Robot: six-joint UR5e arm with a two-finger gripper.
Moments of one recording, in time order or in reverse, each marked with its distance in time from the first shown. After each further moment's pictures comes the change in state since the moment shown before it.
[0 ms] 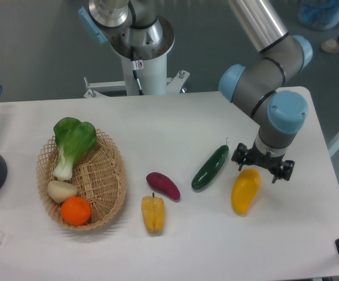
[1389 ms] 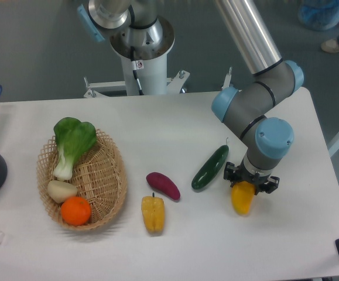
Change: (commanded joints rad) arm -0.020 -0.060 0.018 0.000 0.002 -0.022
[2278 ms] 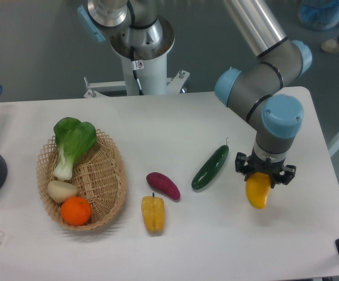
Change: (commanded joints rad) arm 0.029 0.113 0.049 -0.012 0.035 0.032
